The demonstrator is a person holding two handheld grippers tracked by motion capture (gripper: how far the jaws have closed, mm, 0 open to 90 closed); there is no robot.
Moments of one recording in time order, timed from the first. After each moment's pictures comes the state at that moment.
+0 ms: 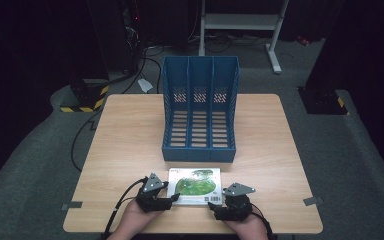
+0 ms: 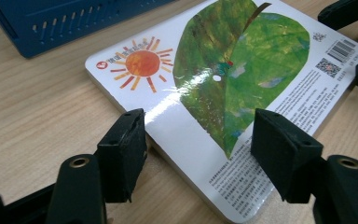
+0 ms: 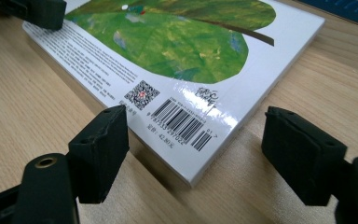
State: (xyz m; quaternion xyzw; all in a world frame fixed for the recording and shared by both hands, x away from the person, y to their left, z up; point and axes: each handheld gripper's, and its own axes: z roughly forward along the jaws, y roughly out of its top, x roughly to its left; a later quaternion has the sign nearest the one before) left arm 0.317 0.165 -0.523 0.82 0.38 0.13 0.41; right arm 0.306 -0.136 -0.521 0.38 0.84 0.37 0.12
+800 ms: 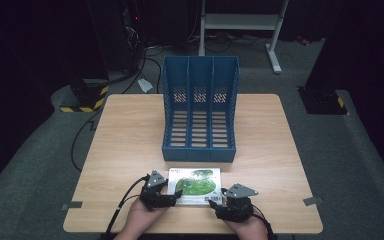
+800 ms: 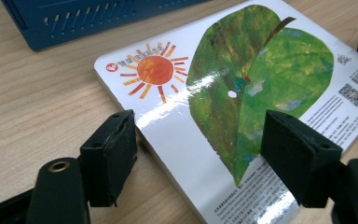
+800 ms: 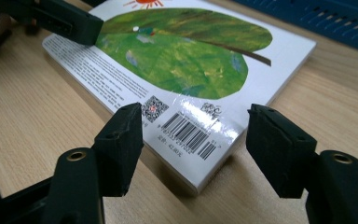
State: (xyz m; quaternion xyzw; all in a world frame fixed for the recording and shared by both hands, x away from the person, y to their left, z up) left arm 0.325 0.157 -0.524 0.79 0.44 0.11 0.42; right arm 0.299 -0.137 -0.513 0.37 0.83 0.40 0.13
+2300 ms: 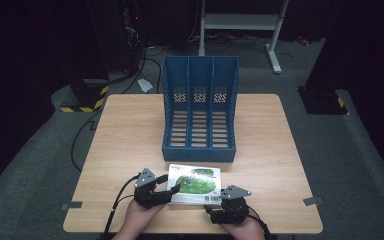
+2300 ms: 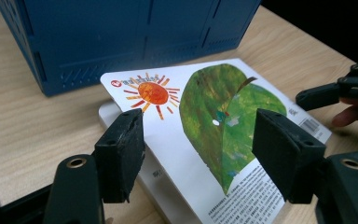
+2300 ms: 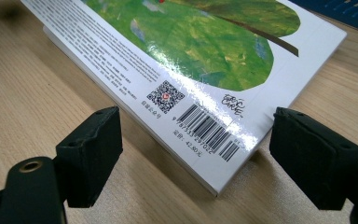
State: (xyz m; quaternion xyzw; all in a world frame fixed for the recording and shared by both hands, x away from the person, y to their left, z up) left arm 0.316 0.170 -0.504 0.74 0.42 0.12 0.51; right arm 0.298 -0.125 -0.519 0.36 0.84 0.38 0.13
